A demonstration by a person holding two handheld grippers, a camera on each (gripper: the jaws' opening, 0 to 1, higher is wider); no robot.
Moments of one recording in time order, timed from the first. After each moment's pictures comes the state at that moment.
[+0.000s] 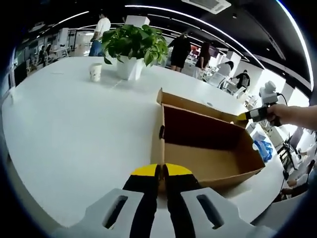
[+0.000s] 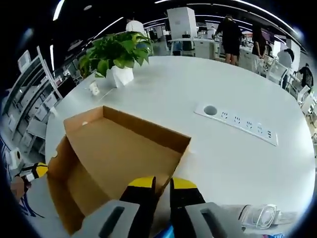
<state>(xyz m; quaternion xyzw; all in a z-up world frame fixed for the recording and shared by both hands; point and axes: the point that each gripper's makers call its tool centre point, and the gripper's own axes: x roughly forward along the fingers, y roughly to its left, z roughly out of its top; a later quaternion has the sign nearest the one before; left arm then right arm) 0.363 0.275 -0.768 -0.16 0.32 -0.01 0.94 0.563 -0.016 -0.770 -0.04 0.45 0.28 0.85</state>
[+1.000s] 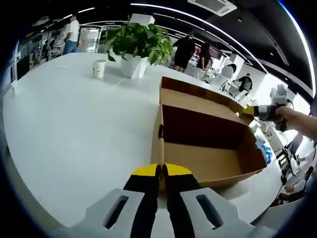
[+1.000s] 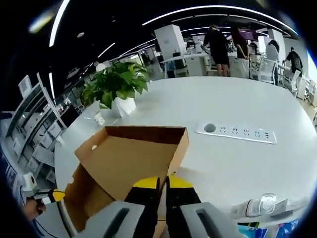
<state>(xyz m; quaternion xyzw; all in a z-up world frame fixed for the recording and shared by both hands) 0.357 0.269 -0.763 -0.18 0.32 -0.01 0.93 0.565 -0.005 -0.720 0.05 0.37 0.28 0.88</state>
